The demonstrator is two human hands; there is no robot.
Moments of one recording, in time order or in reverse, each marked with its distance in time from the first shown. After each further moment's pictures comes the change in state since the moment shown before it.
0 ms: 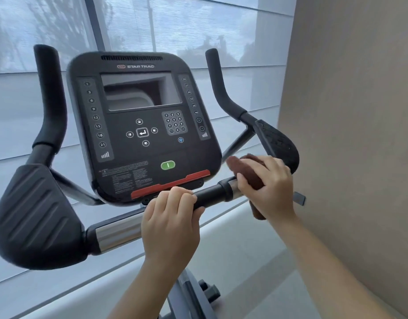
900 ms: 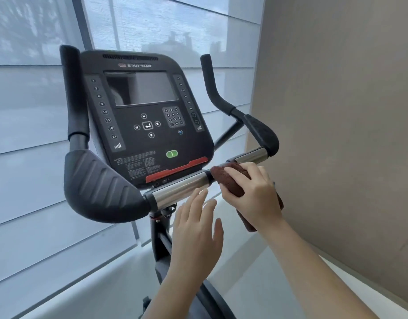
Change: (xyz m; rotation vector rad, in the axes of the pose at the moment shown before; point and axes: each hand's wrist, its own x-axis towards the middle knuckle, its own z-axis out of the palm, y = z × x) left_hand -0.062 -0.004 -0.072 -0.387 -0.244 -0.081; right_hand -0.041 -0.137 -0.055 -0.228 -0.199 0.026
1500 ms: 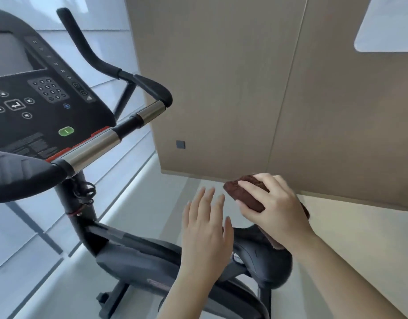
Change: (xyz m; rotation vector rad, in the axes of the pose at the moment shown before) left_hand -0.120 0.104 -0.050 -0.404 -0.268 0.310; right_hand -0.193 -0.056 -0.186 -0.463 -0.051 0.331
